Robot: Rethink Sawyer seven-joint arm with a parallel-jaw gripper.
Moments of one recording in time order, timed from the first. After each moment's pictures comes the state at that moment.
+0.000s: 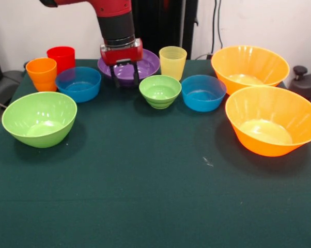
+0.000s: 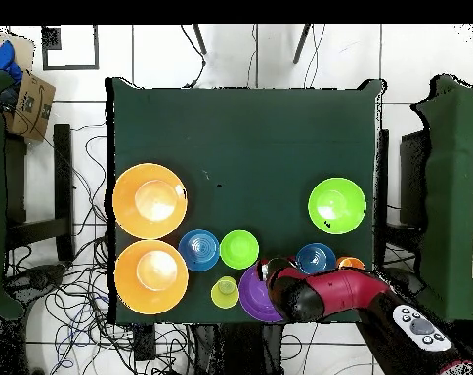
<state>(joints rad) -0.88 -0.54 0.38 2.04 -0.88 0.14 1.87</state>
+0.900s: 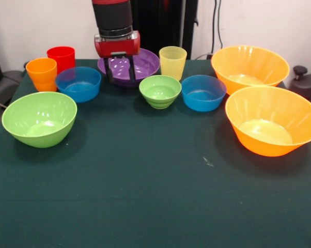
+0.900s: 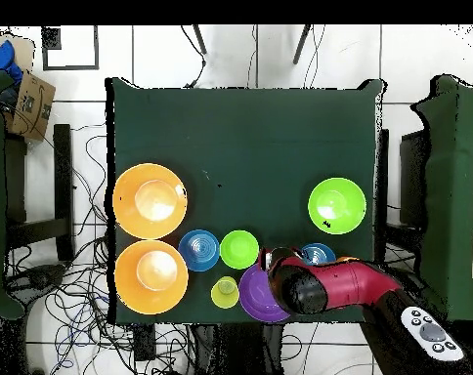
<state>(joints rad) -0.85 -0.66 0.40 2.05 -0.75 0.22 1.87</state>
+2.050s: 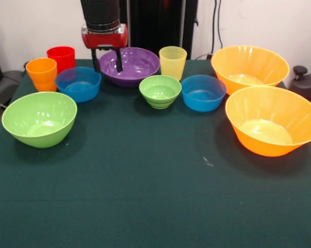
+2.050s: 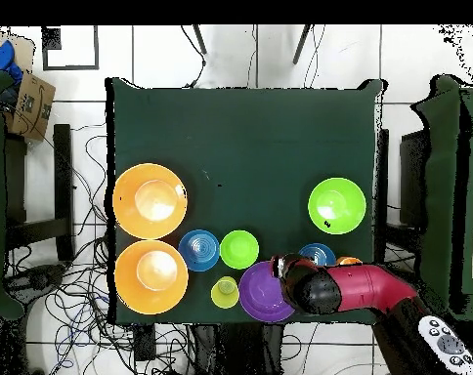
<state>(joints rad) -0.90 -0.69 0.40 2.04 -0.73 0.36 1.87</state>
